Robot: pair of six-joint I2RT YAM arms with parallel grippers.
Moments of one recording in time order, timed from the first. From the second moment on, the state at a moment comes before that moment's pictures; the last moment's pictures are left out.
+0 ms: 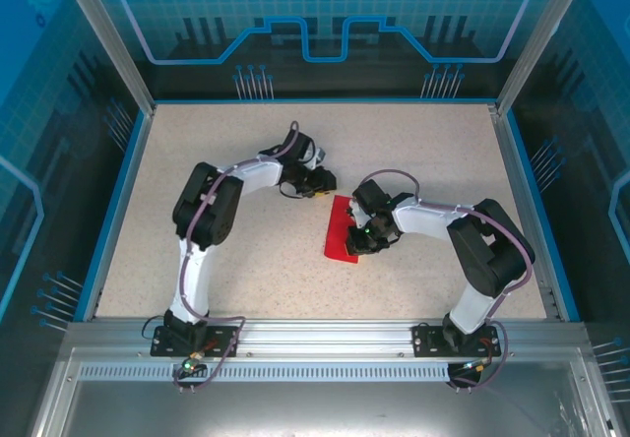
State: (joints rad) left arm -0.41 2.14 1.45 -0.32 0.55 -0.62; right arm 0.58 1.71 0.90 -0.54 -0.34 0.40
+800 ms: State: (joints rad) left arm -0.55 1.98 1.09 -0.06 0.62 -0.77; right arm 0.60 1.71 0.91 -0.54 -0.32 0.40
